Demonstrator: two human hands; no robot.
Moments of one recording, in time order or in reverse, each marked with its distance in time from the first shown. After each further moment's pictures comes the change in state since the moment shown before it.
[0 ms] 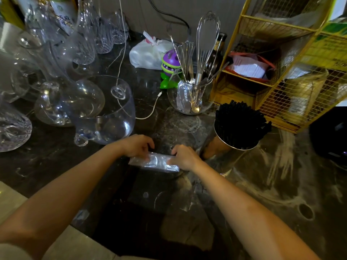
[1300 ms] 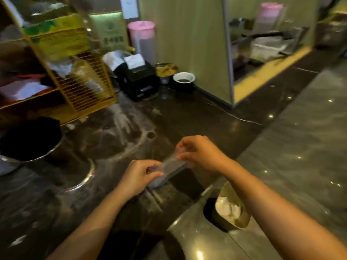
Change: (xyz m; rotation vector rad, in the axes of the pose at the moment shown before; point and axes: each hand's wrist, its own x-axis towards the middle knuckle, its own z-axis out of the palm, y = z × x) left_hand -0.051 0.282 0.160 -0.191 -0.067 0.956; right_hand -0.361 0.128 0.006 0.426 0.846 0.449
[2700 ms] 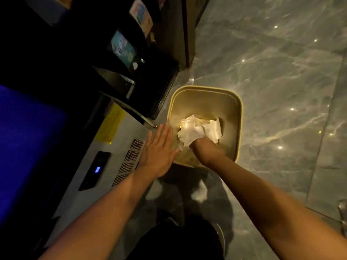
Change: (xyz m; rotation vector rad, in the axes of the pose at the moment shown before) left_hand 0.122 -0.319 0.624 0.881 -0.719 0.235; right_hand -0.061 0.699 0.311 0.112 -0.083 0.809
